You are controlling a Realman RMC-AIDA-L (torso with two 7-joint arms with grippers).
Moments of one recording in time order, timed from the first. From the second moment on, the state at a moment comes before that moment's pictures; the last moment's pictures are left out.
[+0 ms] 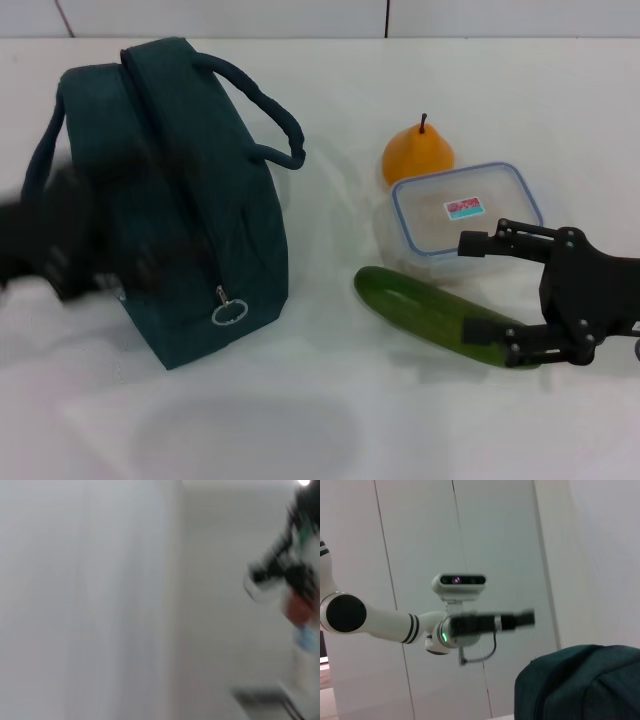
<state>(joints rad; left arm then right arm) -0.31 -2.01 0.81 0.80 1.50 1.99 -1.32 0.47 2.01 -0.93 -0.48 -1.66 -1.84 1.04</state>
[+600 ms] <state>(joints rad) -0.40 -1.99 0.51 0.82 1.44 1.66 -1.66 0.46 2.01 -0.92 -0.48 -1.62 -1.83 1.04</state>
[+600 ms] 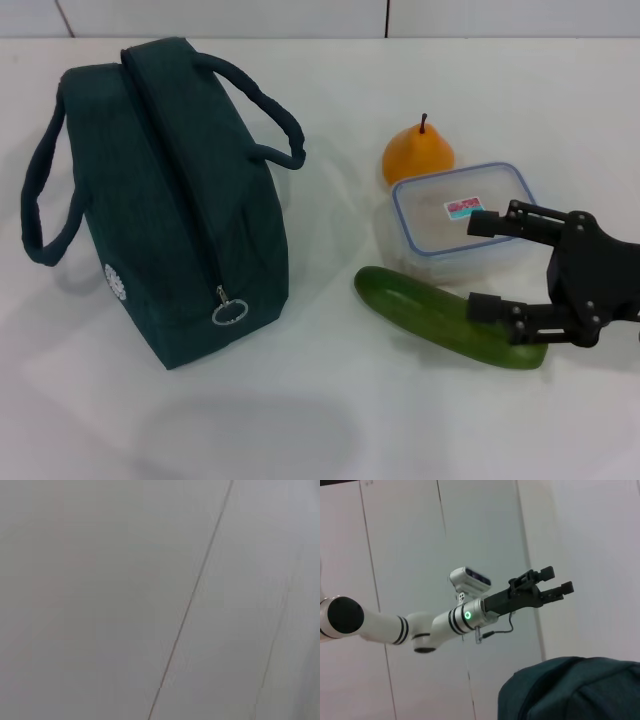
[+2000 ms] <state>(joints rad) -0.44 -2.00 0.81 1.60 2.27 1.80 -2.81 0.46 2.00 -0.89 -0.49 -1.62 -1.78 1.04</state>
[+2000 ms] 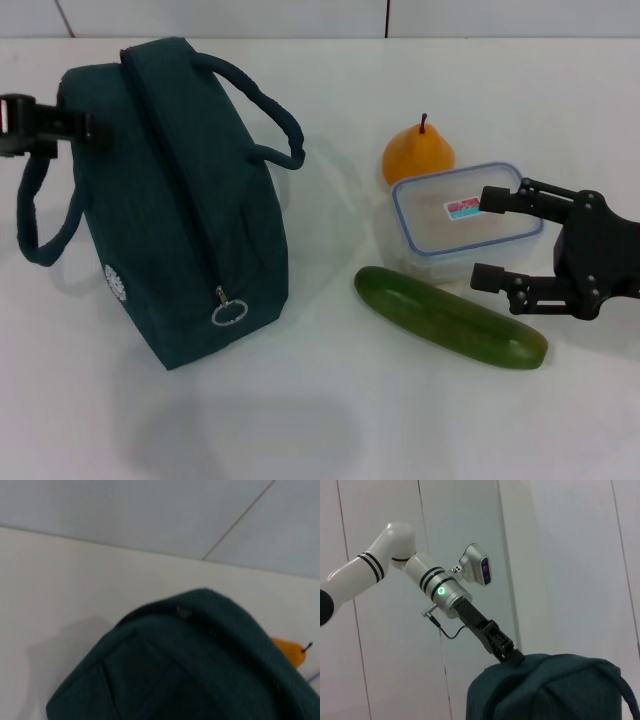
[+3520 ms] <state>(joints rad) -0.45 -2.08 0.90 1.61 2.27 1.80 -2.75 0.42 1.97 -0.50 -0.33 -1.61 -1.45 1.41</state>
